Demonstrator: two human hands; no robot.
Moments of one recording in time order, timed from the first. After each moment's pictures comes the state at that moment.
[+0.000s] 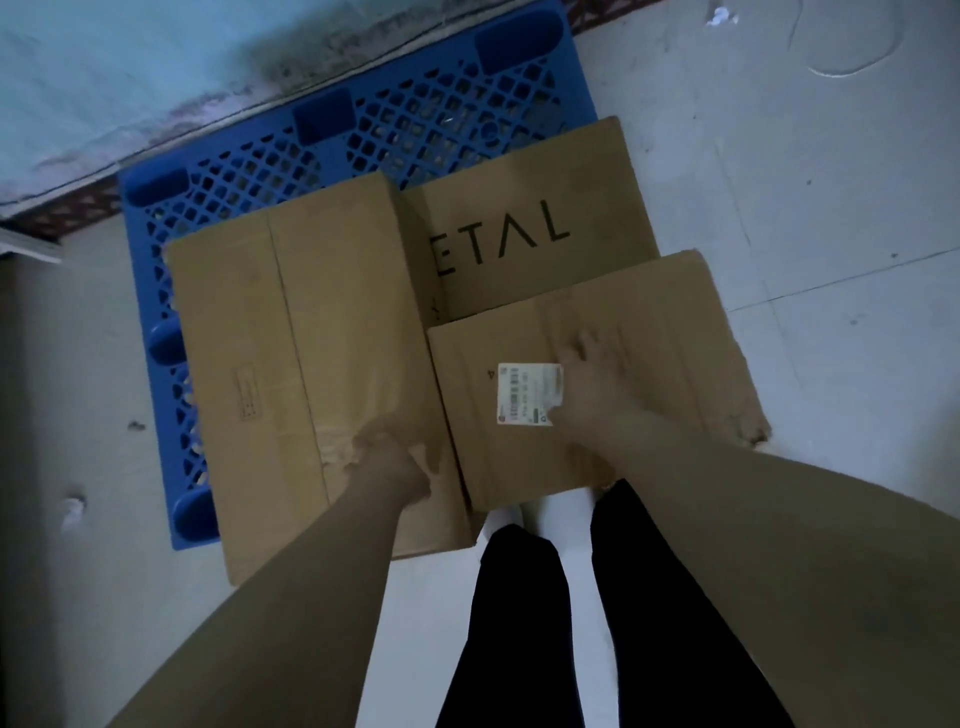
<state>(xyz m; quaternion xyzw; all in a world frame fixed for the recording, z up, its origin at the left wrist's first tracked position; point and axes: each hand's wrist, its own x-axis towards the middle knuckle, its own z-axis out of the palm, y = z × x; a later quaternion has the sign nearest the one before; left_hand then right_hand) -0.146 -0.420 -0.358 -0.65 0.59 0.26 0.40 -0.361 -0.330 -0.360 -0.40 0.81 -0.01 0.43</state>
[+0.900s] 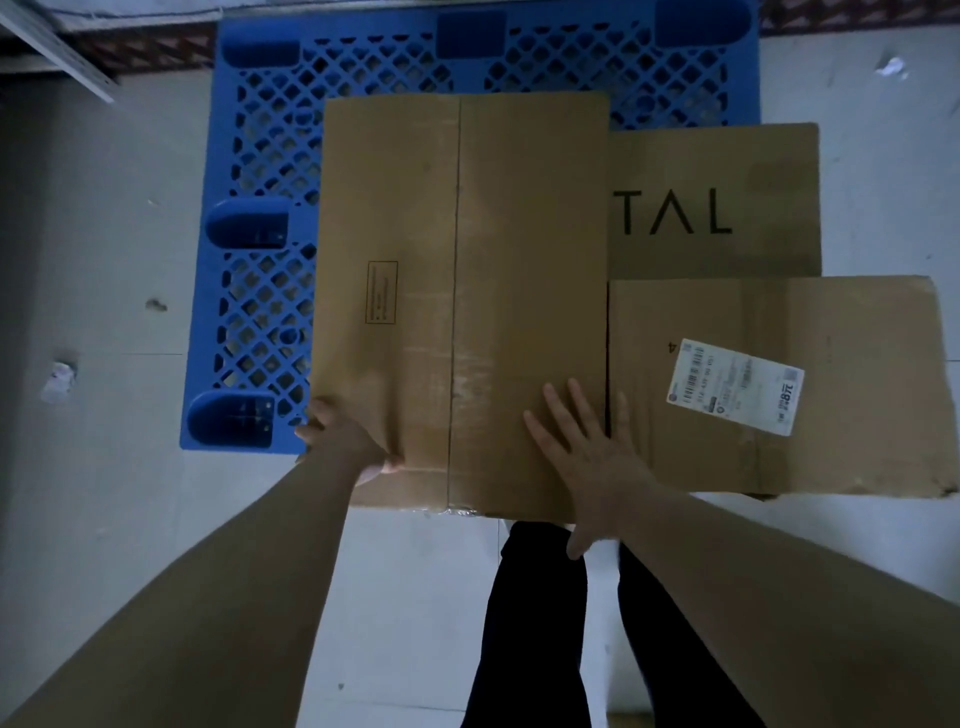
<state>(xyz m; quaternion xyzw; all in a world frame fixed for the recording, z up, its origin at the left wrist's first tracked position) 0.077 -0.481 -0.401 -0.78 0.47 0.34 0.26 -0.172 -0.350 -0.387 -0.69 0.58 0.28 0.33</state>
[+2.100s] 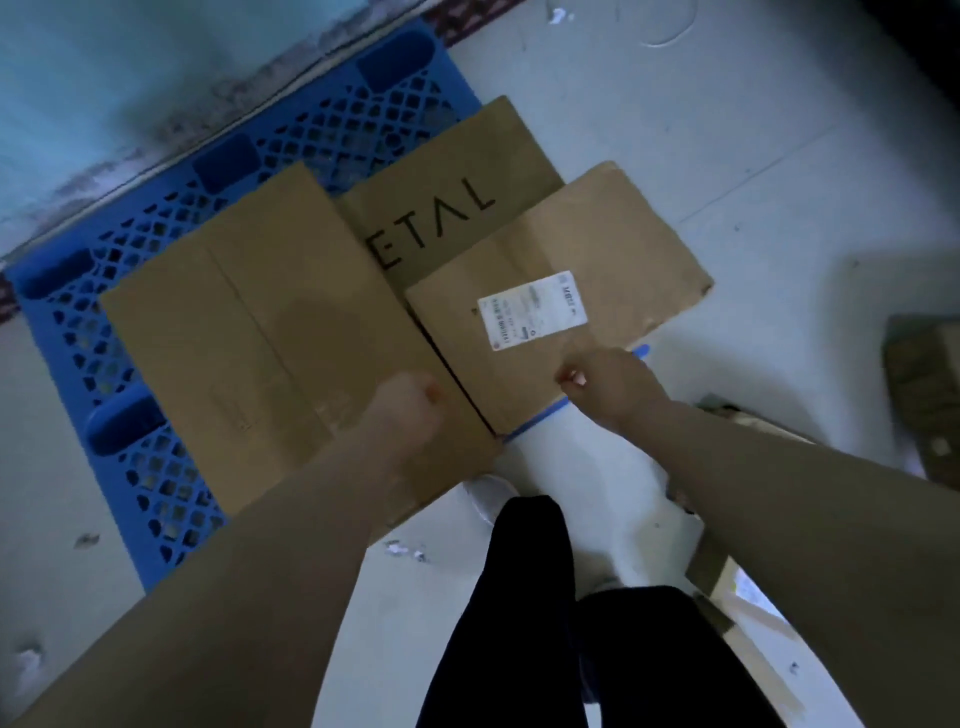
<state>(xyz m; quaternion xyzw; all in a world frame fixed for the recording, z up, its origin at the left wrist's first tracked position) -0.139 -0.429 -0.309 -0.36 0.82 0.29 0.34 -0.277 -0.234 -0.339 -0.31 0.87 -0.11 0.36</state>
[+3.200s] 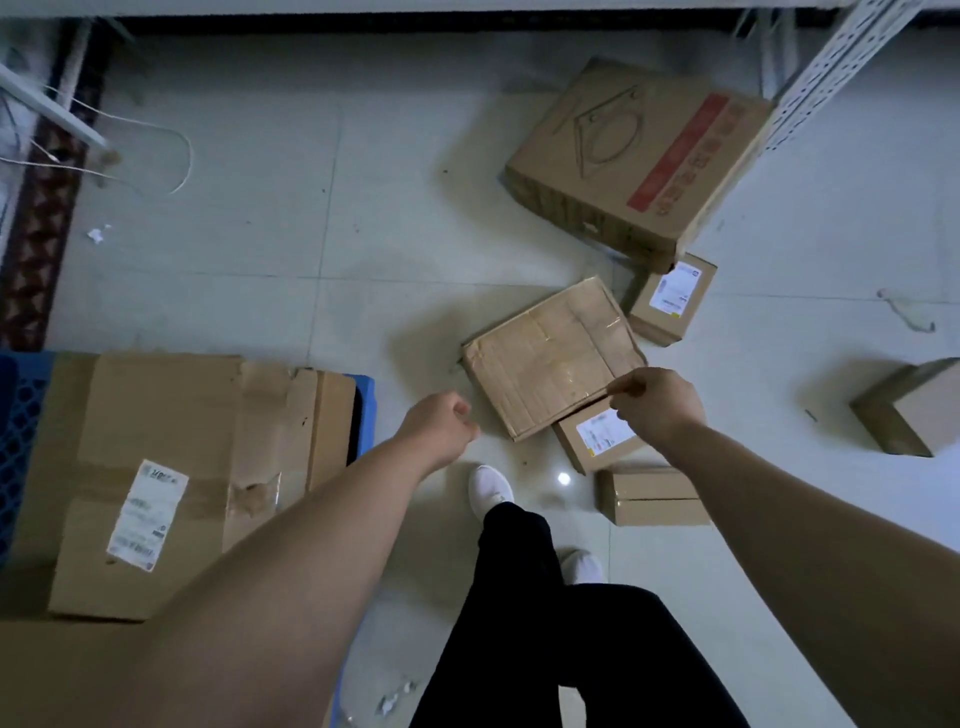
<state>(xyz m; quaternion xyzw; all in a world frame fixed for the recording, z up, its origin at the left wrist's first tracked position) -0.280 0.005 -0.345 -0.05 0.86 0.22 0.46 -0.199 0.241 -0.348 0.40 0.80 -0.39 0.21</state>
